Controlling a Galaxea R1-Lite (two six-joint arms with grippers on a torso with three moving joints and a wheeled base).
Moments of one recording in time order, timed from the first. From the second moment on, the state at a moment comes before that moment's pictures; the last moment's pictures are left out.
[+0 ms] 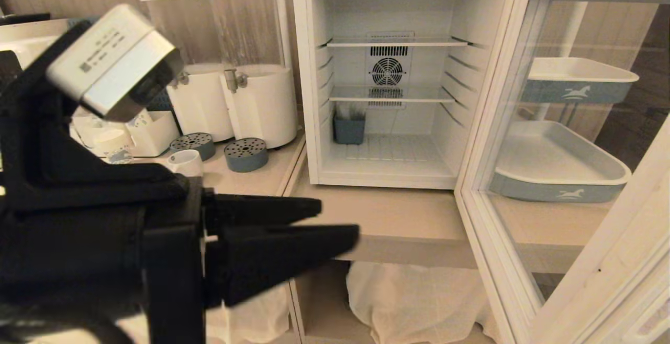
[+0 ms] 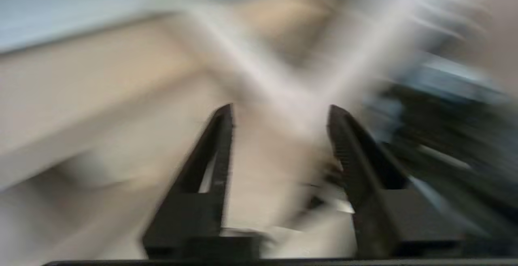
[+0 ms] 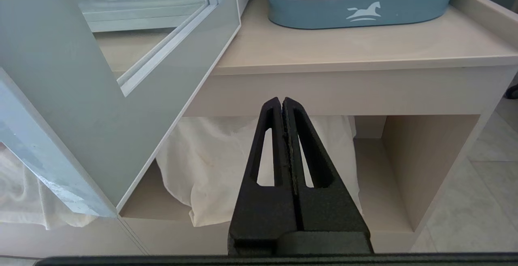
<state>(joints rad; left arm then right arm) -0.90 1.22 -0.97 -0.06 -0.15 -0.32 0.00 0.00 0.00 0.00 0.00 0.04</state>
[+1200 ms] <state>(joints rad) -0.06 0.45 -0.84 0.54 0.18 -0.32 0.00 0.00 0.00 0.00 0.00 0.04</state>
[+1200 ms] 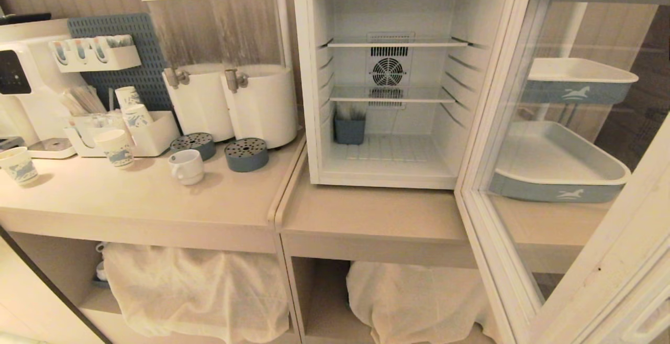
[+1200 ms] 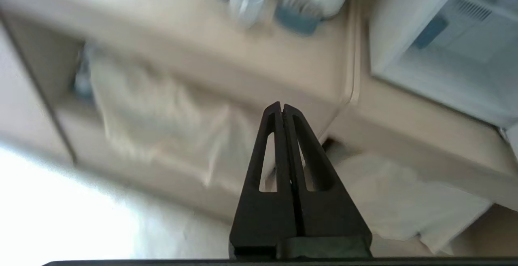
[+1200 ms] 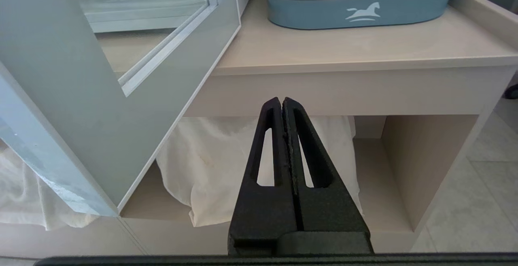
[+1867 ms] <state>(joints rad) 0.03 0.26 -0.66 0.56 -0.24 -0.27 0.00 0.00 0.00 0.00 0.00 0.04</state>
